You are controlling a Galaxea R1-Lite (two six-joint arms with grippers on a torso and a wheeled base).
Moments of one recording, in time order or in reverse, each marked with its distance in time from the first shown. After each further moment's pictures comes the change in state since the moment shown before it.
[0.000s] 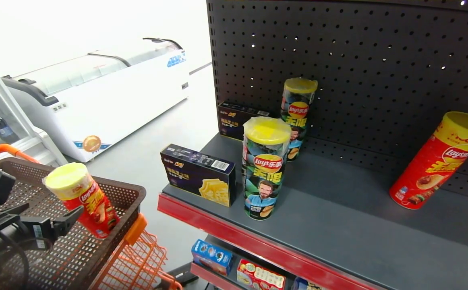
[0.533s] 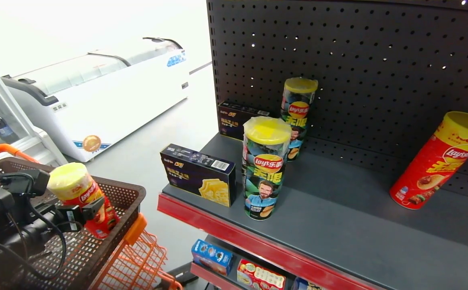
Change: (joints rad) left arm -0.008 0.382 -0.027 -0.376 0.001 -0.078; right arm 0.000 0.000 0.000 0.000 0.000 0.000
